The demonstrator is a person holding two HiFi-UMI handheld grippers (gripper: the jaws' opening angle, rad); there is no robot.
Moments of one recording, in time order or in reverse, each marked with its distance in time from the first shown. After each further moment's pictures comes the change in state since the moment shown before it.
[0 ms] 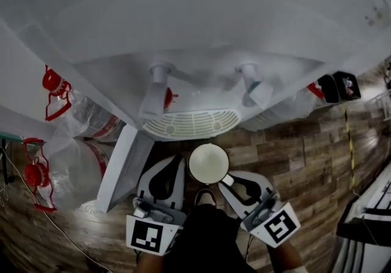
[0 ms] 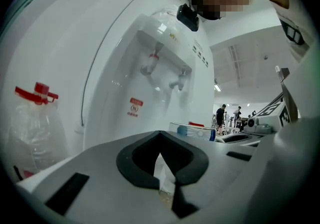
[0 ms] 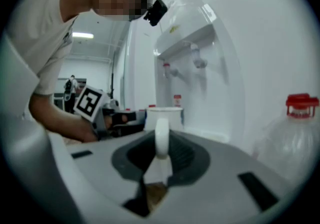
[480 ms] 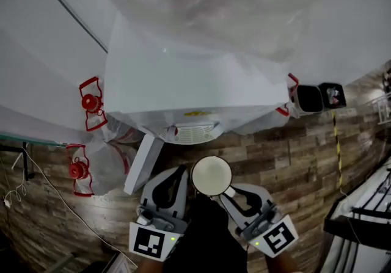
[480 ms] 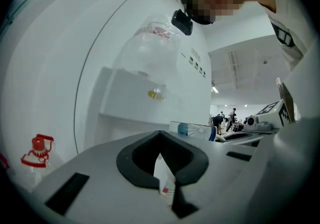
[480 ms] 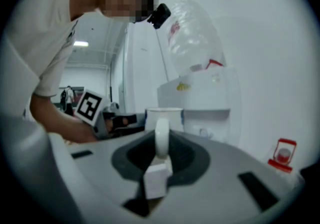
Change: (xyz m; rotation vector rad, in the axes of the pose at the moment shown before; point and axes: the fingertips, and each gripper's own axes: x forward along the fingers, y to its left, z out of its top) left arm -0.021 -0.068 0.201 0.014 0.017 -0.022; right arm -0.054 0.026 0.210 0.048 -0.021 -0.020
